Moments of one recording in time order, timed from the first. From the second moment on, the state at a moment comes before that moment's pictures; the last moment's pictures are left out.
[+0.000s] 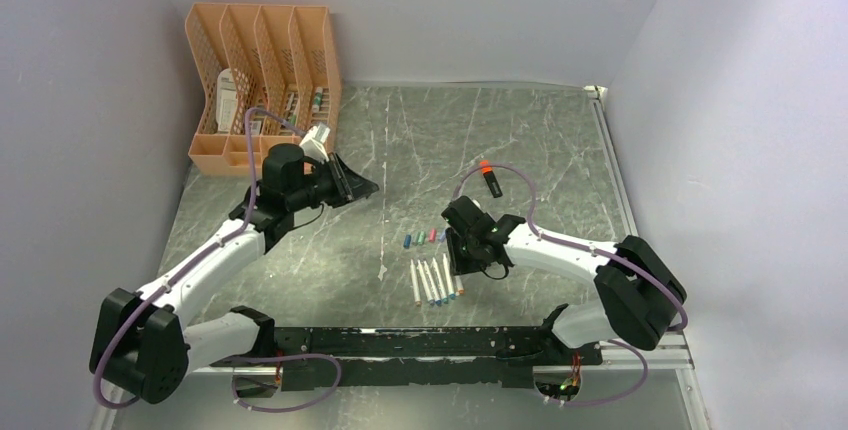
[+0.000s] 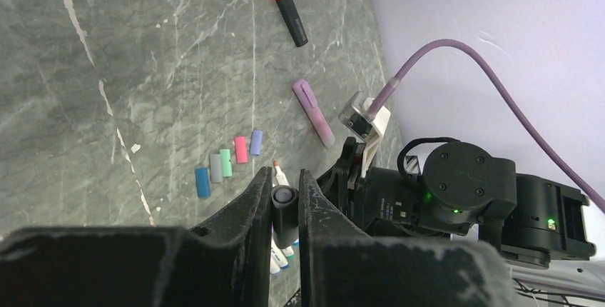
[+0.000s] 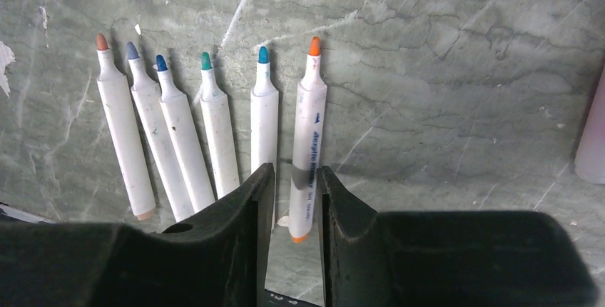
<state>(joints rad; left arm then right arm) -0.41 1.12 0.70 0.05 0.44 -0.78 0.81 1.38 0.69 -0.48 0.04 0.58</state>
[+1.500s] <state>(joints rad) -0.87 2.01 1.23 -0.04 0.28 -0.76 0.71 1.05 0.90 -0.82 0.20 0.57</state>
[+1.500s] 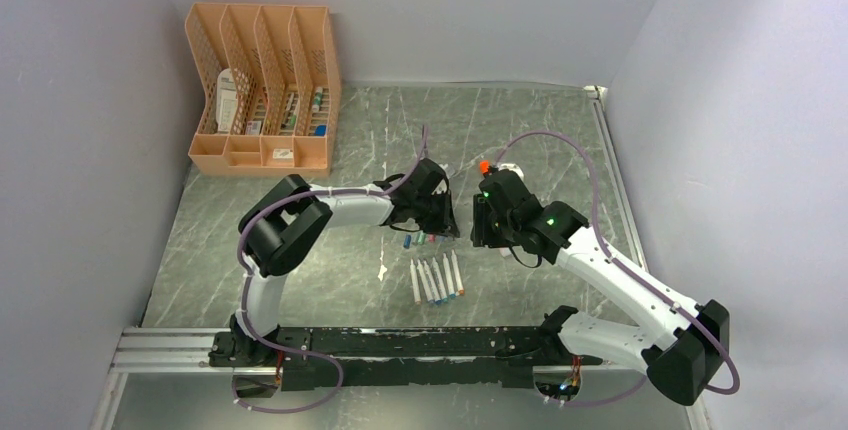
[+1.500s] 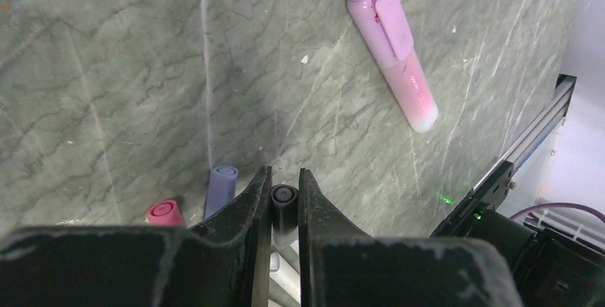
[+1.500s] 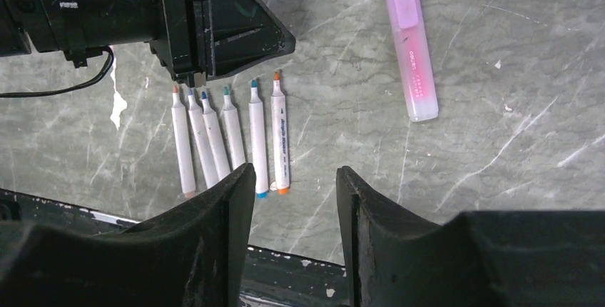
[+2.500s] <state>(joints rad) -0.88 2.01 1.25 -0.12 0.15 -0.76 0.71 1.03 0.89 -0.80 0.16 0.56</state>
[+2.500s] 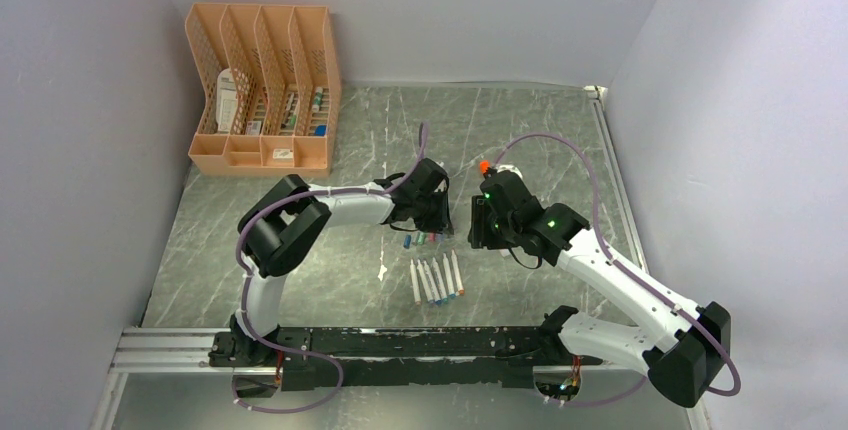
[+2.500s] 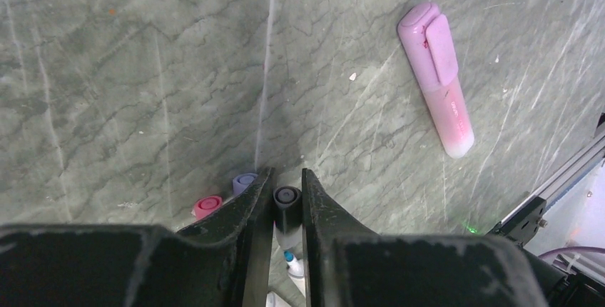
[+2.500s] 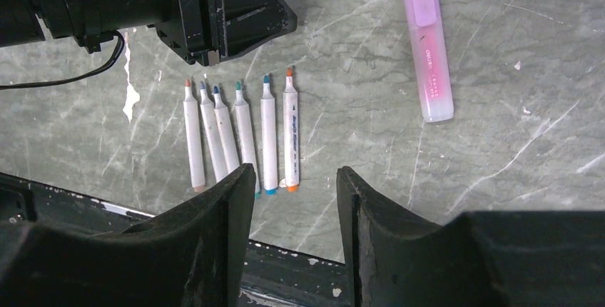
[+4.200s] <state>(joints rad) -0.86 1.18 0.92 -0.24 0.03 -0.72 0.39 1.50 0.94 -0.62 0.12 0.43</state>
